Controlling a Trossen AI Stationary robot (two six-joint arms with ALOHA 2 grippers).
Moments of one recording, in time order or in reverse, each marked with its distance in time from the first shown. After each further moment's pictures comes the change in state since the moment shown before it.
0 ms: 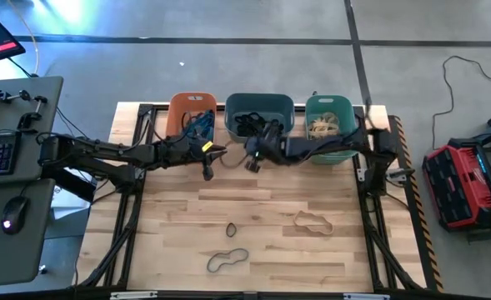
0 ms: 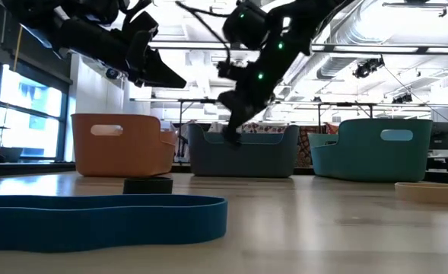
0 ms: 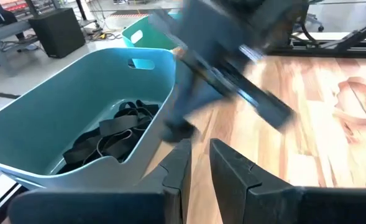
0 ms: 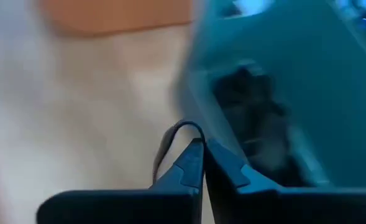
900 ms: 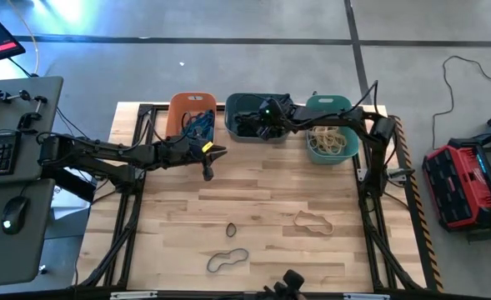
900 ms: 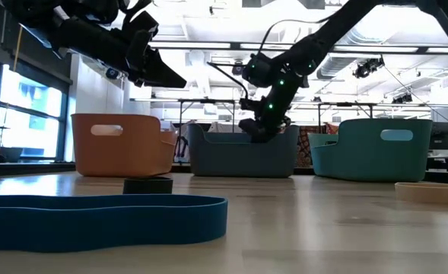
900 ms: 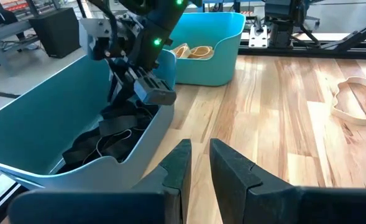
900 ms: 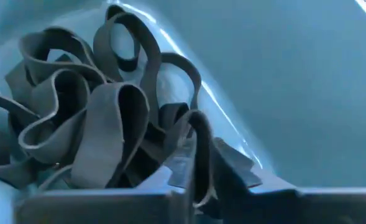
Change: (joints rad) left arm -0.007 0.000 0.000 0.000 -0.007 -0.005; right arm -0.384 0.041 0.000 0.012 -0.200 -0.075
